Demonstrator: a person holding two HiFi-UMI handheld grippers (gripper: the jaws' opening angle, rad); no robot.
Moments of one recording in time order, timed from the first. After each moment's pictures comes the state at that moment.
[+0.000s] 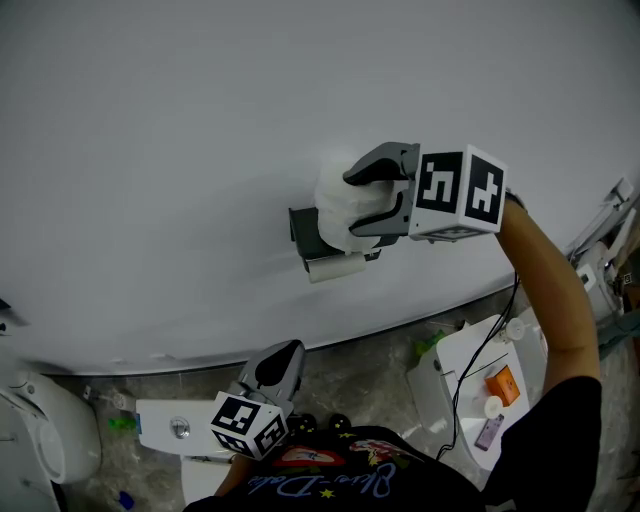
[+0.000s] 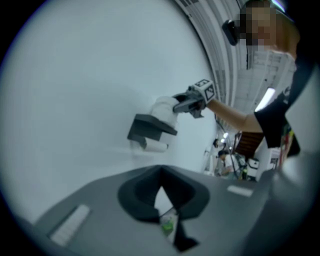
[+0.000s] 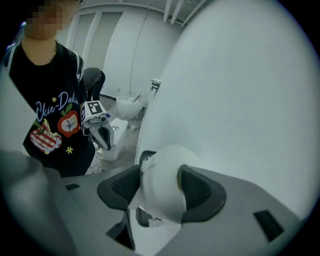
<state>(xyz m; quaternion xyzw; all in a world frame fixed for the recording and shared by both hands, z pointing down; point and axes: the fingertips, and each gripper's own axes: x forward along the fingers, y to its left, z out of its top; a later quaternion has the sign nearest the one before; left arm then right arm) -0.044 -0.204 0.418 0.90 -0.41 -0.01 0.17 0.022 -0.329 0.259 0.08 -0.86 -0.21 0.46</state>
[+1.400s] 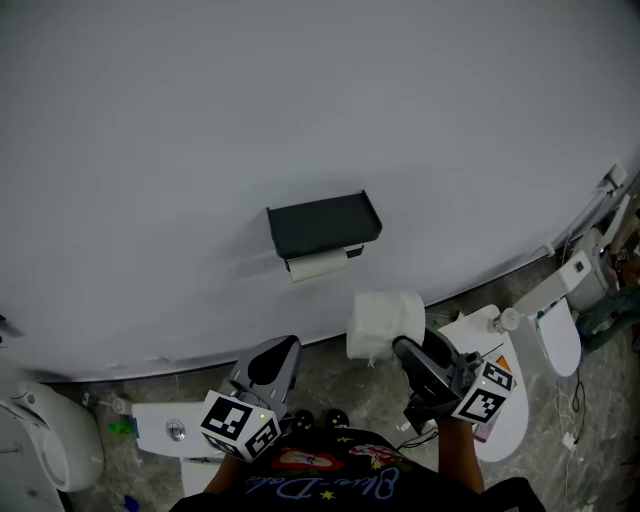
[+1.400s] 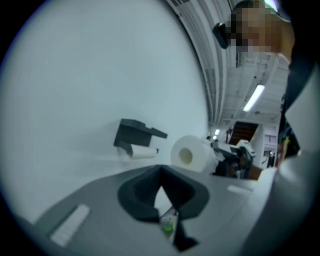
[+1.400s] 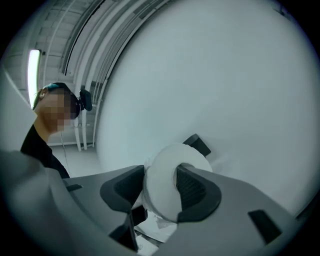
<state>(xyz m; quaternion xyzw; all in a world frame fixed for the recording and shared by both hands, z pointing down) -0.021 -0.203 0.392 0.92 -0.37 0.00 0.12 0.136 -0.182 0.343 0.34 -0.89 0.24 -0.20</state>
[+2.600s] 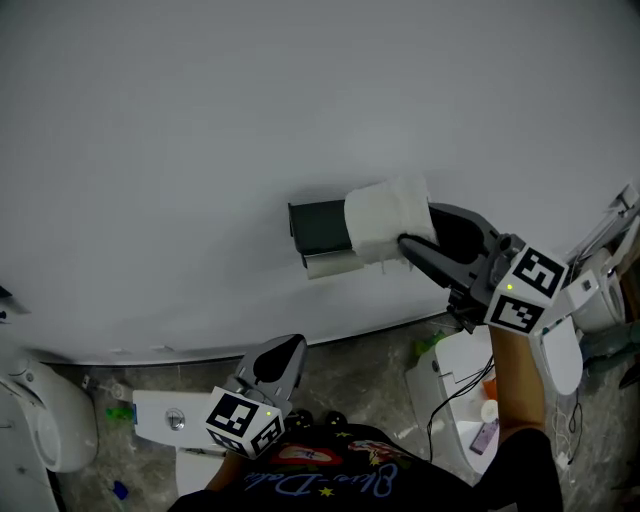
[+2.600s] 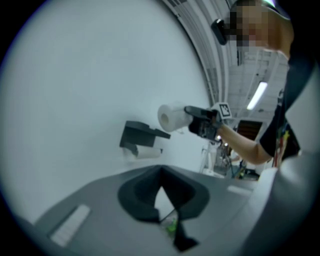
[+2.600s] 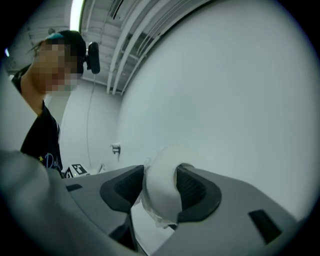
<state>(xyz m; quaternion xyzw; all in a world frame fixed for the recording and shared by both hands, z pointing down) -0.031 -0.198 0.397 0.91 -0.40 0.01 0.12 0.097 -0.278 0.221 0.28 -0.96 -0.03 0.05</state>
